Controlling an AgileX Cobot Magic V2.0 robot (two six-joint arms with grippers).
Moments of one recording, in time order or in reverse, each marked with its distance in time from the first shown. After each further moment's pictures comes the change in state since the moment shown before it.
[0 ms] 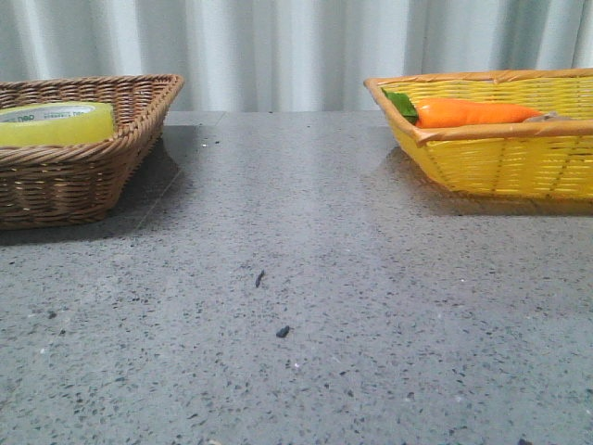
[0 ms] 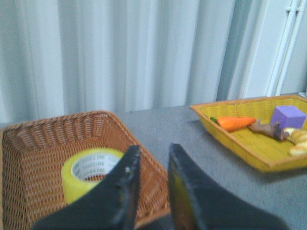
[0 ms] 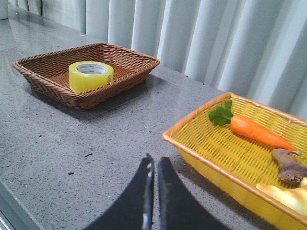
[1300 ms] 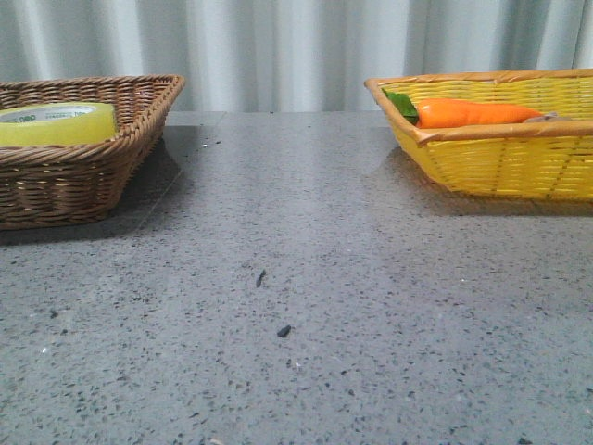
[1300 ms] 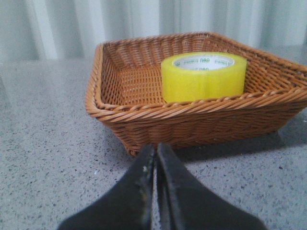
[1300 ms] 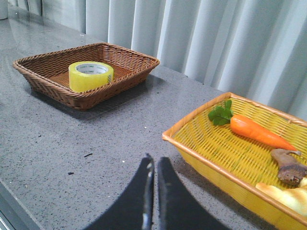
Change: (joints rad) left arm 0.286 -0.251 0.636 0.098 -0.347 0.026; right arm 0.000 -0.002 0.000 -0.002 0.000 0.000
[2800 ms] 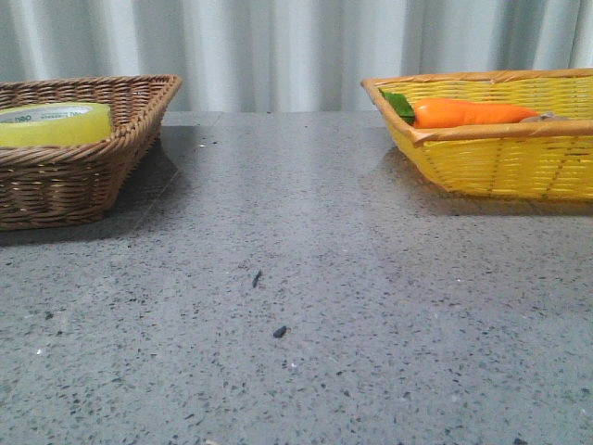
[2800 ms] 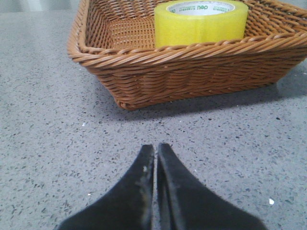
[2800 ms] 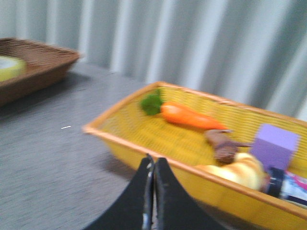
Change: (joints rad) left arm 0.000 0.000 0.000 -0.008 0.159 0.002; right arm -0.285 -0.057 0.377 -0.041 -0.434 0.001
